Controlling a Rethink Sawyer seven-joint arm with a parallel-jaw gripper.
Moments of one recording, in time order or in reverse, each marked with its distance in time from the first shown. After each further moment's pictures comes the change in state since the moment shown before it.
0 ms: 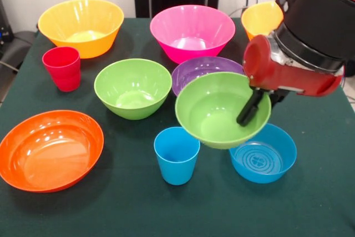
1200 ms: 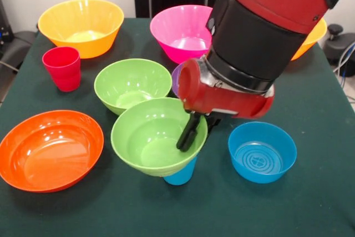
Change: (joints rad) arm -0.072 -0.040 0.164 0.057 -0.201 -0.175 -0.057
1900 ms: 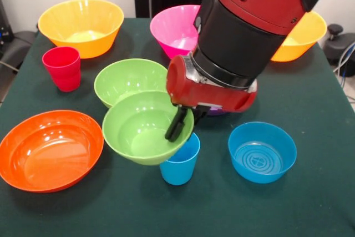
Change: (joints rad) arm -0.003 -0.048 0.054 0.085 -0.076 -0.002 0.000
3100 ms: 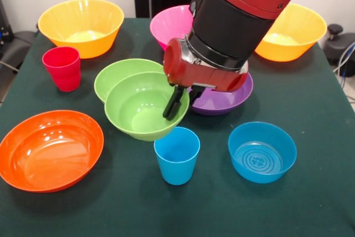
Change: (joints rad) arm 0.023 -0.093 0.045 0.187 -0.057 -0.065 0.000
